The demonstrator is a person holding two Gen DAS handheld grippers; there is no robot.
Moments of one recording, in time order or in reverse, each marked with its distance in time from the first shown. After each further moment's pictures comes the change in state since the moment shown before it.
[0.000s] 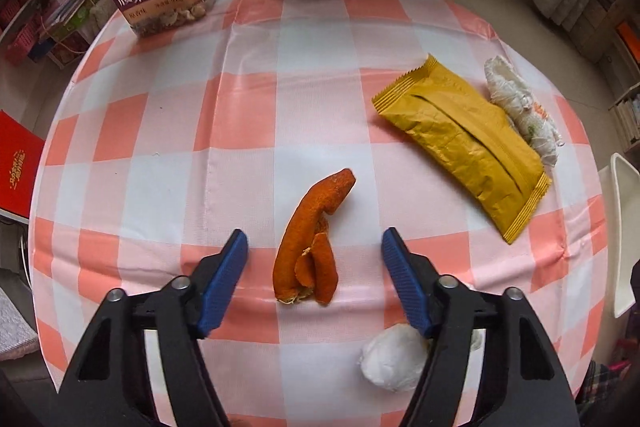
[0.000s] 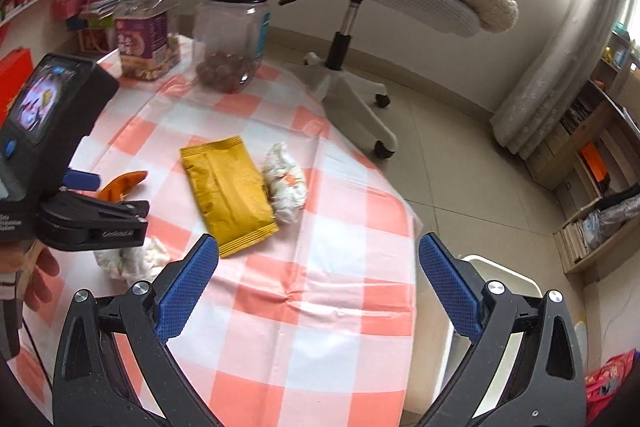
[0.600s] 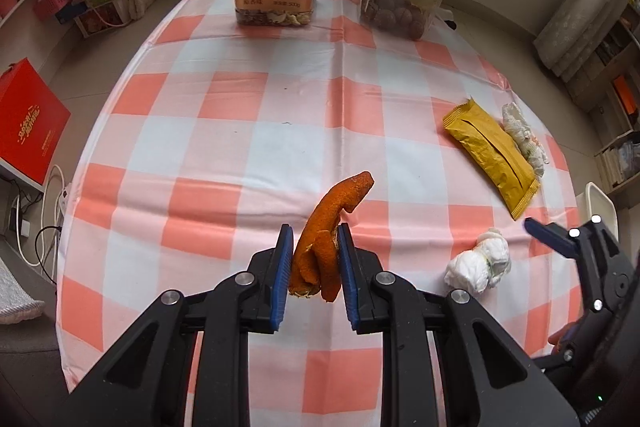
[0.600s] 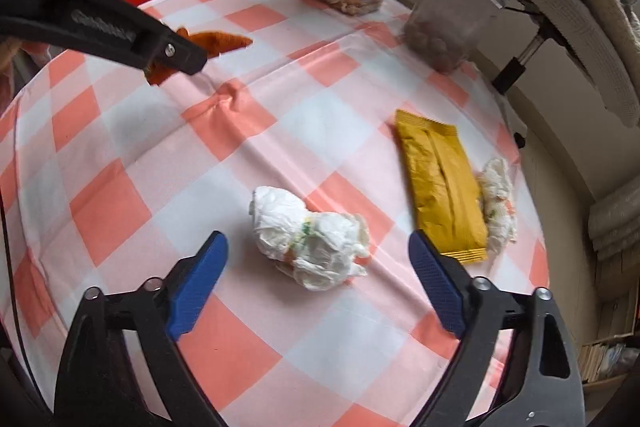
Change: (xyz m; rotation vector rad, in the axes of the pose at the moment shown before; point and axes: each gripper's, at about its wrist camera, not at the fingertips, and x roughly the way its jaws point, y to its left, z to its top) left arm -0.067 0.091 -0.049 -0.144 -0.096 -0.052; right arm 0.031 0.124 -0.017 -0.412 0.099 0.336
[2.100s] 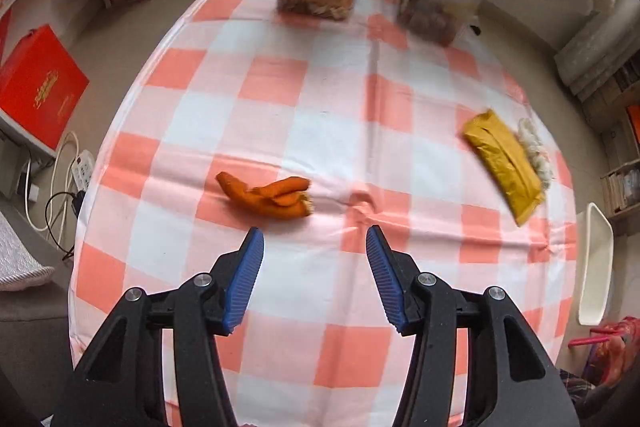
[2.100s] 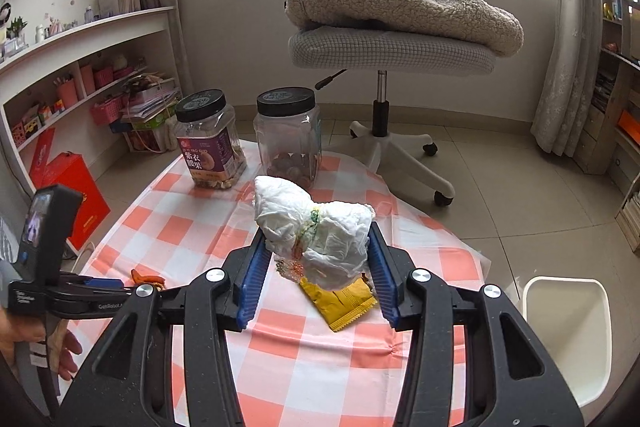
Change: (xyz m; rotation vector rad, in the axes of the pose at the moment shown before) left arm 0.000 0.020 0.006 -0.116 0.066 0.053; right arm -0.130 -0.091 0.000 0.586 -0.426 -0.174
